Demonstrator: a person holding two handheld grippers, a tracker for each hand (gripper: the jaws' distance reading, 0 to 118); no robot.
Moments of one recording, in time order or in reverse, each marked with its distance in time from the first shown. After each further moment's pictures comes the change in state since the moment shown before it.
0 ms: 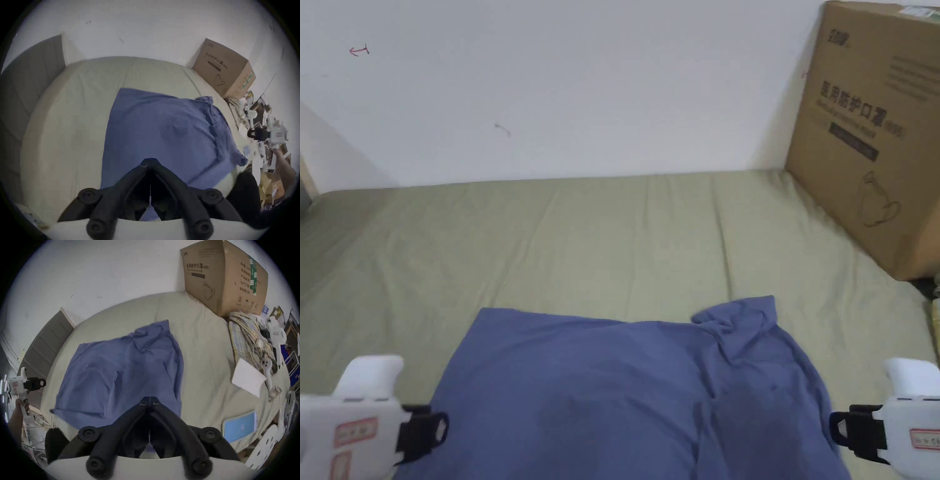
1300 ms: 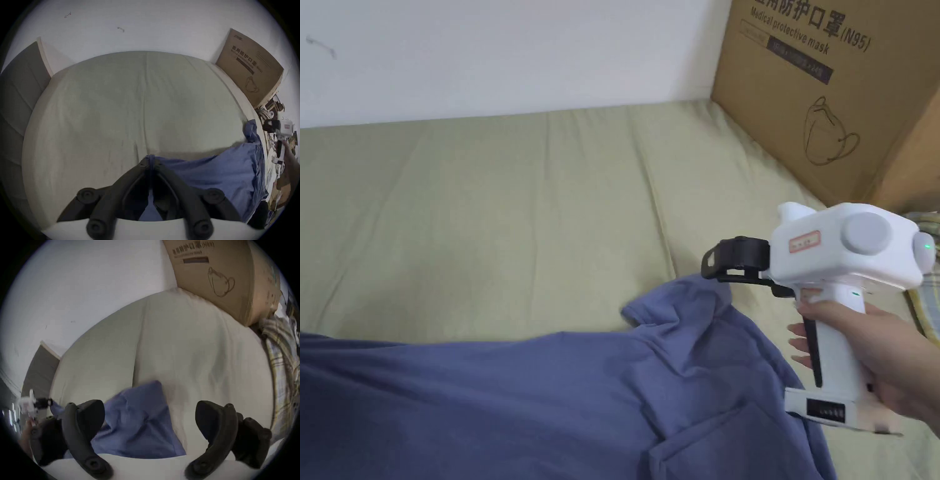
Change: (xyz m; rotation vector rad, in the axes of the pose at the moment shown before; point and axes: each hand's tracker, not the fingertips) left arm -0.065 0.181 -0.204 -0.080 0.102 -0.026; right arm 0.085 0.201 -0.217 -0.020 0.019 -0.241
